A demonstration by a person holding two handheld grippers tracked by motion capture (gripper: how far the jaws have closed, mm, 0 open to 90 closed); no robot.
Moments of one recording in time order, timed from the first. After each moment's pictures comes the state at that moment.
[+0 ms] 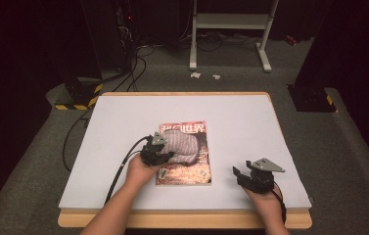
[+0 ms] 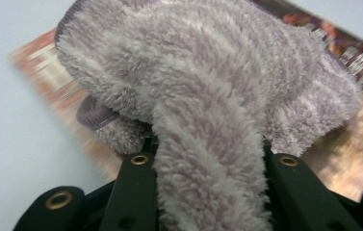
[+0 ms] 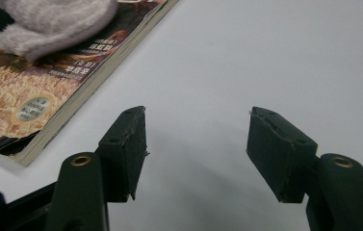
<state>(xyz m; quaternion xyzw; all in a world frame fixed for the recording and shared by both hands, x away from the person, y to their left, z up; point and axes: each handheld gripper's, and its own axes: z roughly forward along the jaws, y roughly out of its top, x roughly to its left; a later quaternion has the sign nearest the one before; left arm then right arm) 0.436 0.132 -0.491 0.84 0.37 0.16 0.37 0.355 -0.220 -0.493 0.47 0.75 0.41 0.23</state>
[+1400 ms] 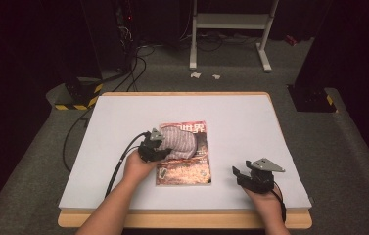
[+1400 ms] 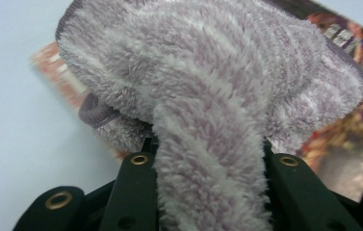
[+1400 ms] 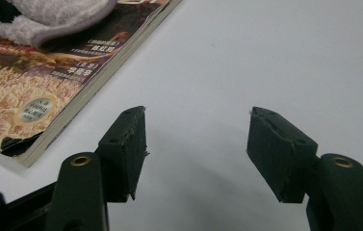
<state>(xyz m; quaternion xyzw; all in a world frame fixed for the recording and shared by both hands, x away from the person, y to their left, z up) 0.448 0.163 -0.487 0.84 0.39 0.17 0.35 0.355 -0.220 -0.493 0.47 0.75 0.41 0.23</state>
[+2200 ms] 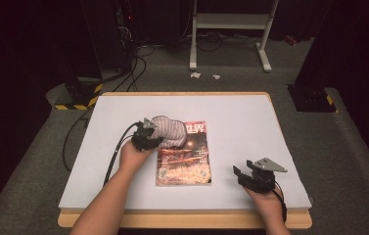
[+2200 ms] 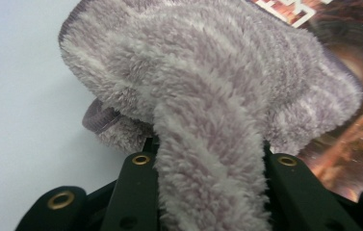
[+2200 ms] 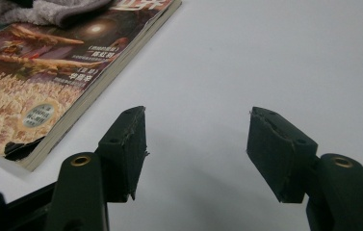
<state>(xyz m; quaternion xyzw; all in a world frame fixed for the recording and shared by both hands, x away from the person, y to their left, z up) 0.488 0.181 -0.486 0.81 0.43 0.19 0.35 0.355 -0.224 -0.491 0.47 0.74 0.42 0.23</state>
